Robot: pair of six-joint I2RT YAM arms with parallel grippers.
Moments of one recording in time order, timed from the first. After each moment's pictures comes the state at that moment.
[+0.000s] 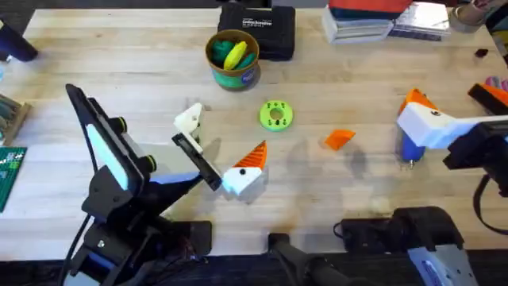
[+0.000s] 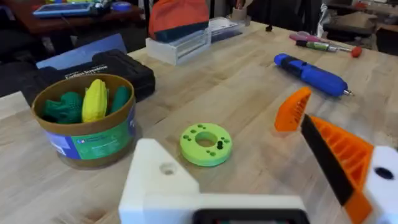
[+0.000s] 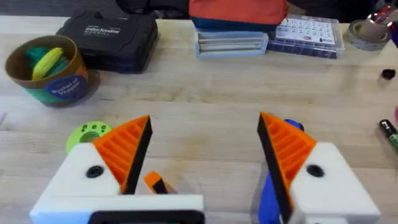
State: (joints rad) left arm -0.43 0.01 0.01 -0.06 0.42 -0.01; right arm 0.00 0.23 0.69 -0.81 -0.02 0.01
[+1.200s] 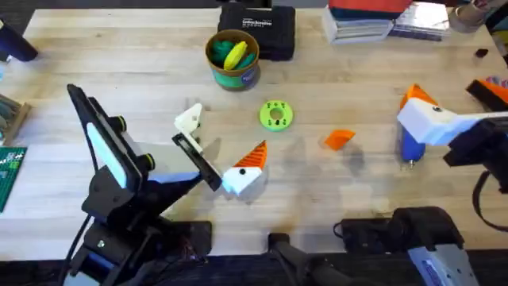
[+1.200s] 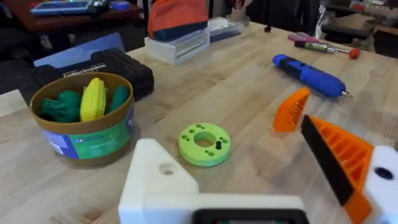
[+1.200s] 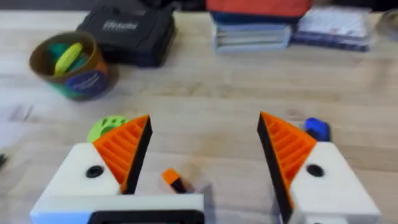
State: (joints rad) left arm -0.43 0.01 0.01 -0.06 0.43 -0.03; right arm 0.00 0.24 0.70 -0.78 -0.05 0.04
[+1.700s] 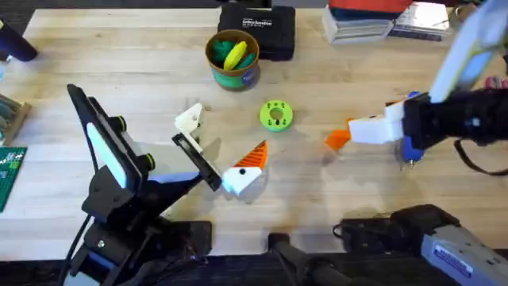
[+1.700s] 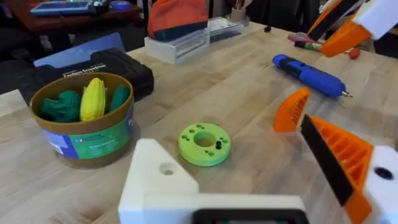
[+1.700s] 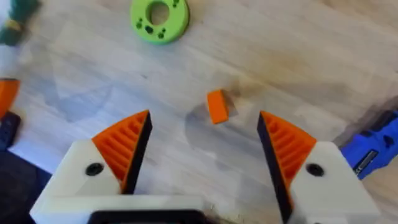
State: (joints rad) left arm -0.43 0.01 0.01 -0.06 0.43 -0.03; right arm 0.16 0.85 0.98 -1.14 -0.24 -0.10
